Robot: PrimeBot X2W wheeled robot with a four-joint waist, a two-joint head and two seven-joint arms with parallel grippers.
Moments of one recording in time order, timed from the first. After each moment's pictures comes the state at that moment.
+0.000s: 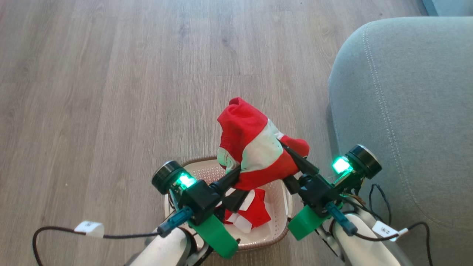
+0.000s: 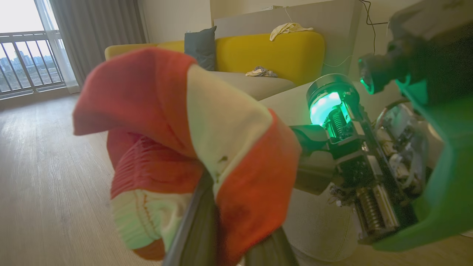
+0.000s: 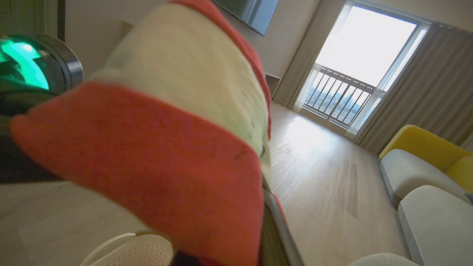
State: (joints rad) left arm -0.25 0.16 -0.65 0.05 -0.22 -0.13 -0.25; right arm -0.22 -0.08 0.42 0.14 -0.23 0.13 -0.26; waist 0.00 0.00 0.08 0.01
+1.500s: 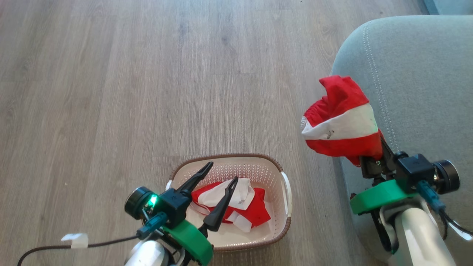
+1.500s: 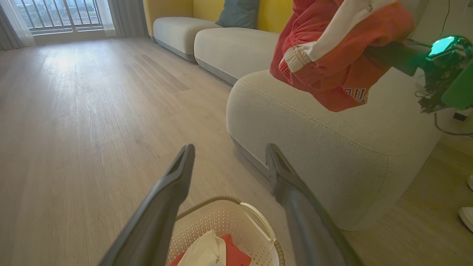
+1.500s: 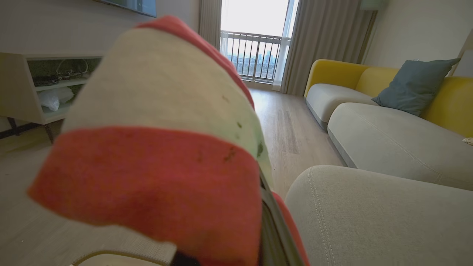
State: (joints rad) left arm -0.14 0.13 -0.49 0.19 -0.21 -0.13 -0.26; right arm -0.14 -0.06 0.03 0.16 -0.02 0.13 -0.26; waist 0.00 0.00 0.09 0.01
